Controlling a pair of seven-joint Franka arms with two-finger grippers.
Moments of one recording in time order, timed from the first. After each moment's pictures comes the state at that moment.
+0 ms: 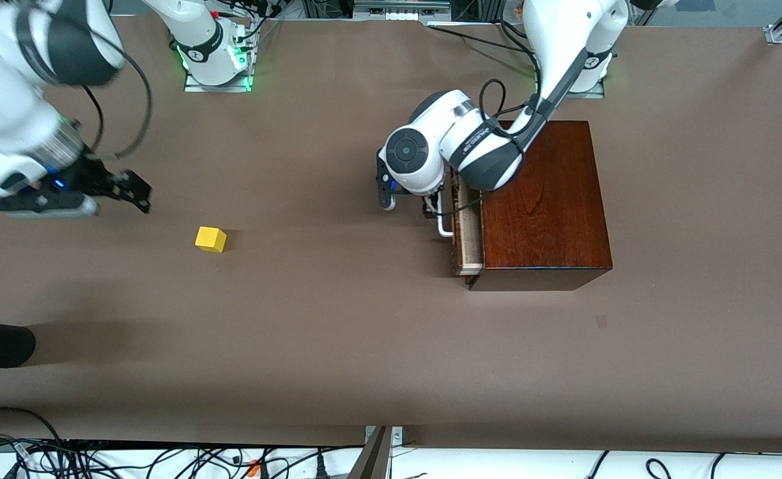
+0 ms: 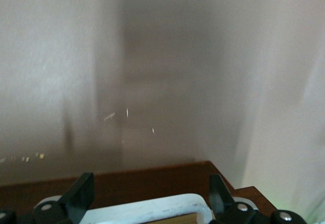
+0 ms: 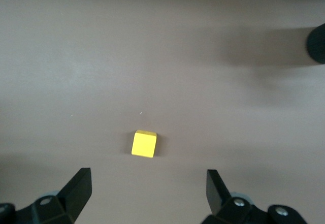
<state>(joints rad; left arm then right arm) -0.46 0.63 -0.33 -1.49 0.13 1.74 0.70 0.01 -0.06 0.06 -1.91 -0.02 2.00 0.04</state>
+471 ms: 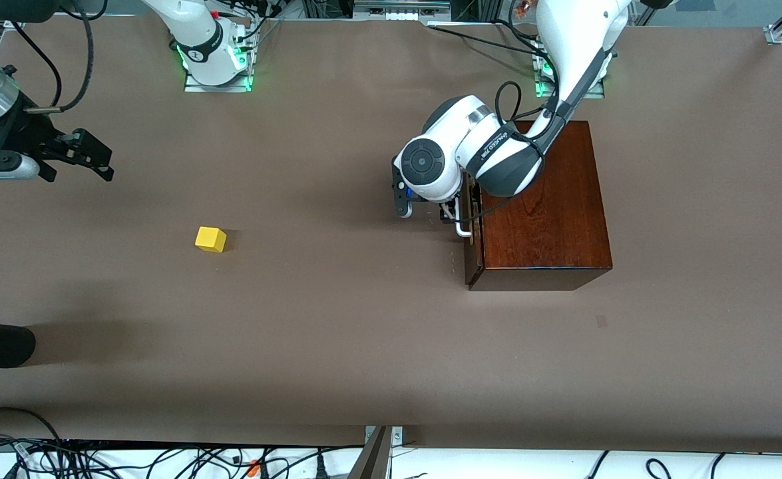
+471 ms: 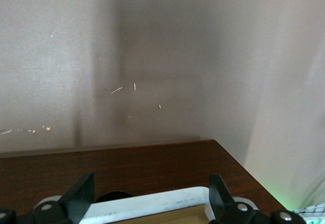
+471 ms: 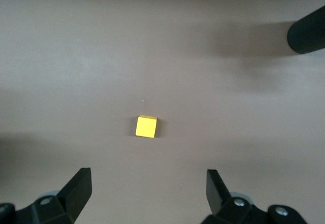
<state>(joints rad) -0.43 0.62 -0.33 -1.49 0.15 1.70 0.71 0.01 -0.06 0.04 -1.76 0.00 1.79 0.04</state>
